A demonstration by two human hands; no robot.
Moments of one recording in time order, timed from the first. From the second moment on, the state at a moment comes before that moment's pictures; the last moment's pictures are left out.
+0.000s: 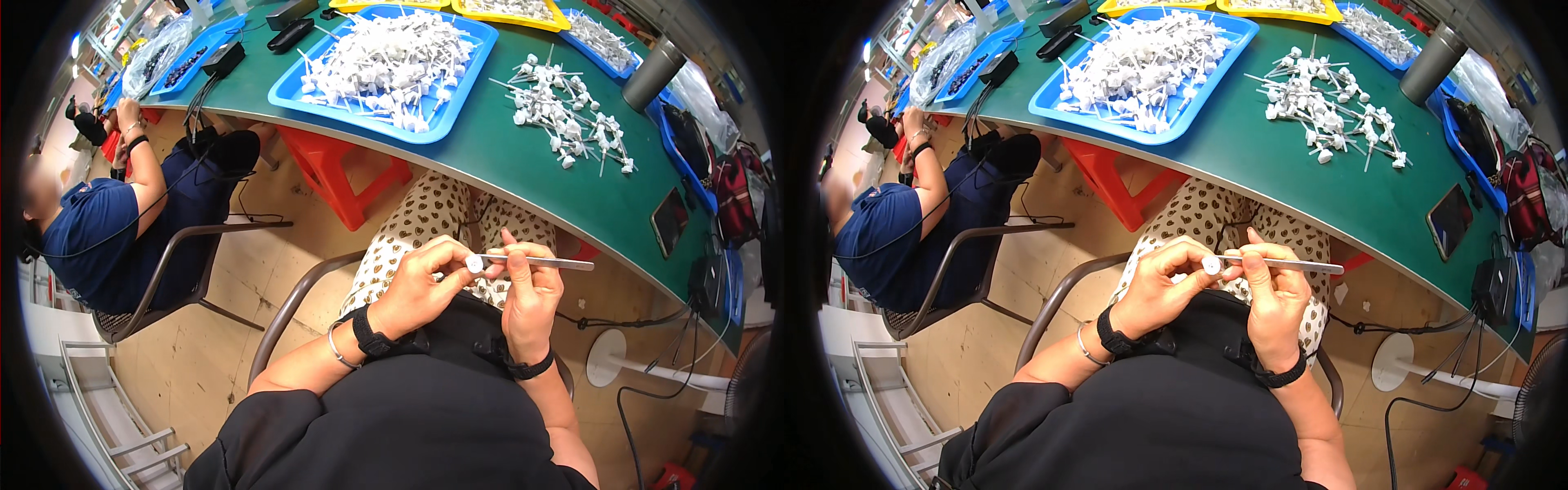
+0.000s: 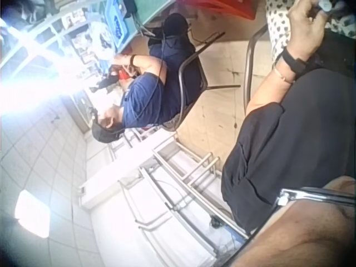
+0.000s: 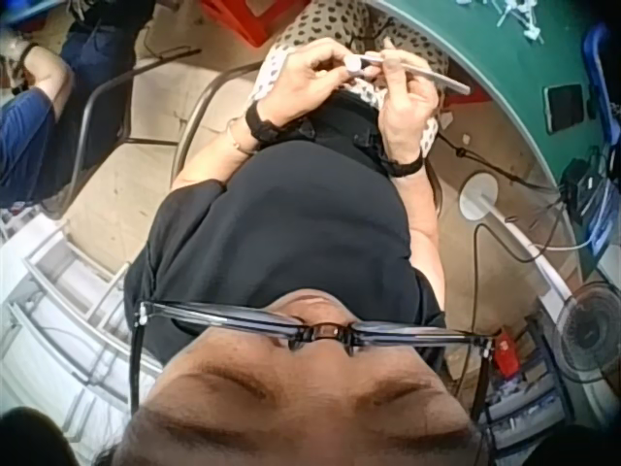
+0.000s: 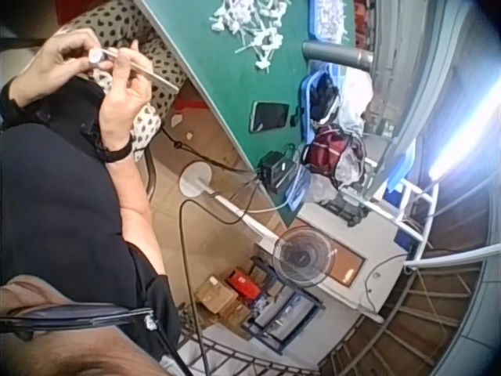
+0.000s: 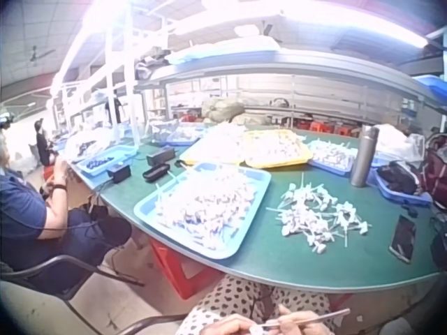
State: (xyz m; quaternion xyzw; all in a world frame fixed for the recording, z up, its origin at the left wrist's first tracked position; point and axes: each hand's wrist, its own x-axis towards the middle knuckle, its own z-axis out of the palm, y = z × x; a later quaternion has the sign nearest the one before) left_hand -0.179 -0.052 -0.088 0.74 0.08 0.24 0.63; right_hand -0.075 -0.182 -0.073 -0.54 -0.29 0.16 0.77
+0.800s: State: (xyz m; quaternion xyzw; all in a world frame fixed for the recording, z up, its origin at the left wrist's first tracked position) left_hand -0.178 -0.052 -0.081 0.77 0.08 0.31 0.55; right_hand -0.079 -0.184 -0.067 -0.61 -0.34 0.07 0.71
